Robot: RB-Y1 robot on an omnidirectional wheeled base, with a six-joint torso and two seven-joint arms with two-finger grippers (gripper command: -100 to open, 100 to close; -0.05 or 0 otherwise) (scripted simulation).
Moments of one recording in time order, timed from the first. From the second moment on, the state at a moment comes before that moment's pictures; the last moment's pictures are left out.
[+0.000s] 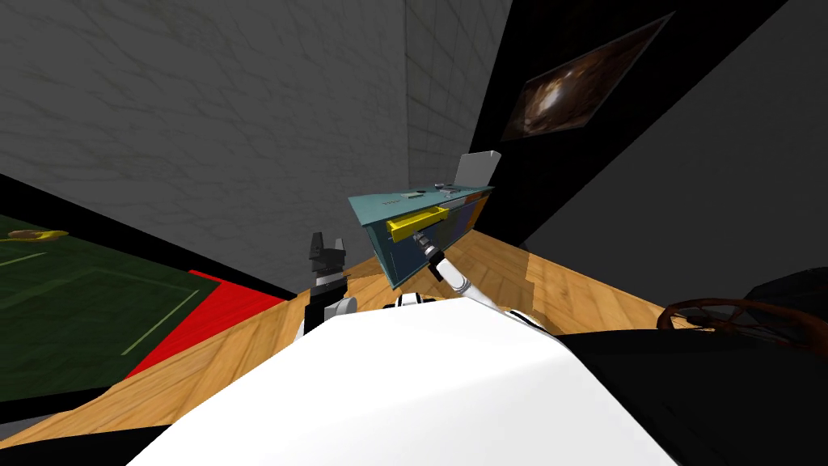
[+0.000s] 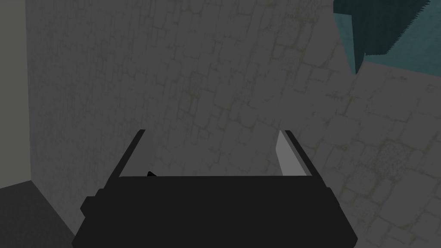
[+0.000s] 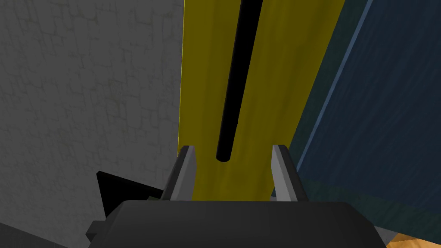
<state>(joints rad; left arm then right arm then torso) 0.49 -0.04 0.01 -2.22 0.05 -0.46 -0.03 -0.07 -0.41 0.45 -1.88 1.87 0.03 1.06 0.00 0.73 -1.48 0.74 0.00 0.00</state>
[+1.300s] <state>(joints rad) 0.49 -0.04 0.01 -2.22 0.05 -0.46 -0.03 -0.45 -0.56 0.67 -1.61 1.68 0.20 0.92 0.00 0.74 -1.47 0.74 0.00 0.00</state>
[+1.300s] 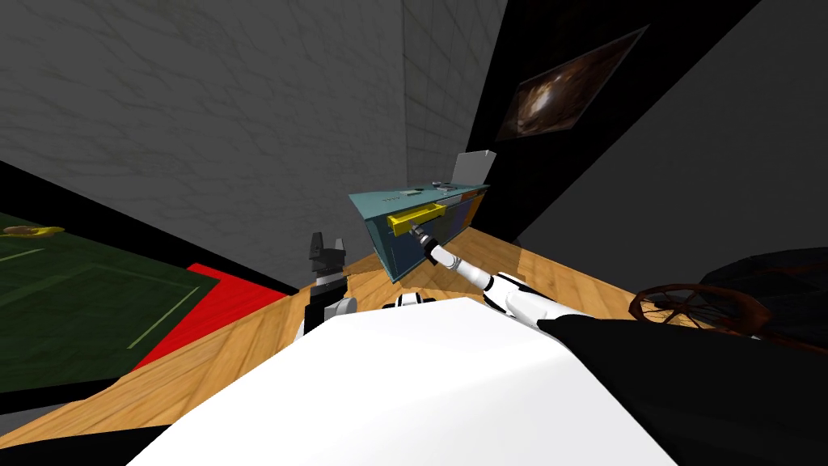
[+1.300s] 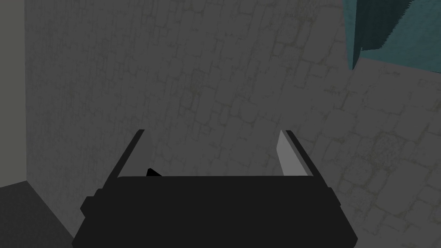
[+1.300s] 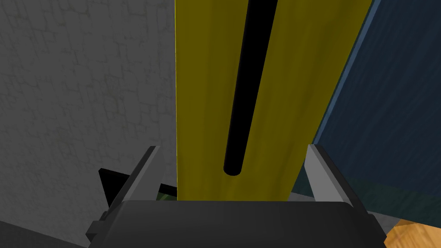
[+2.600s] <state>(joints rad) 0.49 -0.04 0.01 -2.22 0.05 -0.46 -0.03 -0.65 -0.63 0.80 -1.45 1.52 0.25 0.90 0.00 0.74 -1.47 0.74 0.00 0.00</state>
